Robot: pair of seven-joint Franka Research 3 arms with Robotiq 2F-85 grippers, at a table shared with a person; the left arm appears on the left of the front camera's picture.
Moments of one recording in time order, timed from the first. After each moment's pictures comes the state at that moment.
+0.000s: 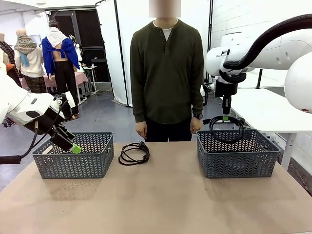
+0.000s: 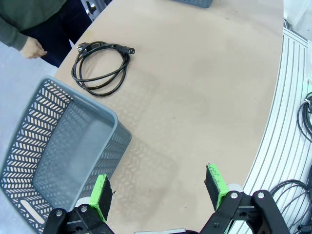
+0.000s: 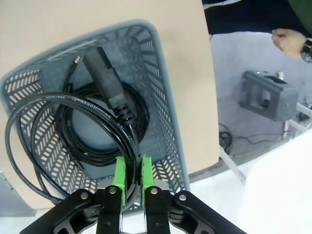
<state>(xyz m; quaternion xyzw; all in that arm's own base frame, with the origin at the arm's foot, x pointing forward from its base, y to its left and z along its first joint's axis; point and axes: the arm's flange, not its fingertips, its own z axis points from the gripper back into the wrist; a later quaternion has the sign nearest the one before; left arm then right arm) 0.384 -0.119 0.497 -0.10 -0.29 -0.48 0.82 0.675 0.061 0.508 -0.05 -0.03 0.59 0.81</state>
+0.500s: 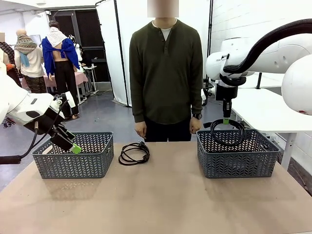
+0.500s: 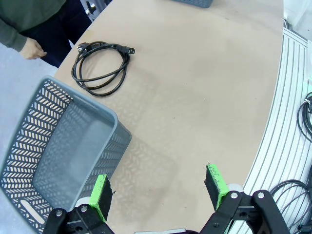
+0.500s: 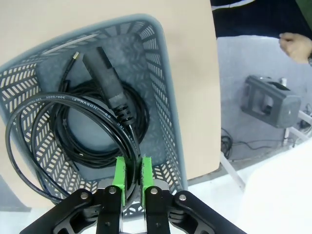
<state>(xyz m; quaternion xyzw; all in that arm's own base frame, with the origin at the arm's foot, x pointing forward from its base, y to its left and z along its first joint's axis) 0.384 -0.119 0.497 -0.10 -0.29 -0.48 0.82 0.682 0.056 0.491 -0.04 -0.02 0.60 0.80</state>
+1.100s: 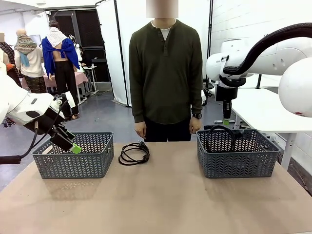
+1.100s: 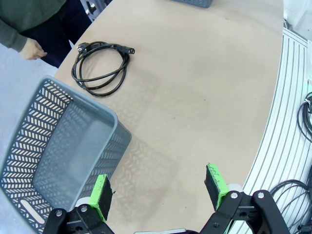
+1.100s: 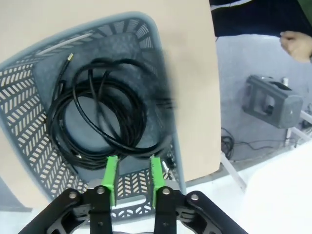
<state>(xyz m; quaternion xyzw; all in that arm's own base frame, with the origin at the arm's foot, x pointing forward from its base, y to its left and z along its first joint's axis) 0.384 -0.119 0.497 -0.10 -0.29 -0.48 0.82 0.689 0.052 0.486 -0.03 -0.01 0.60 0.80</state>
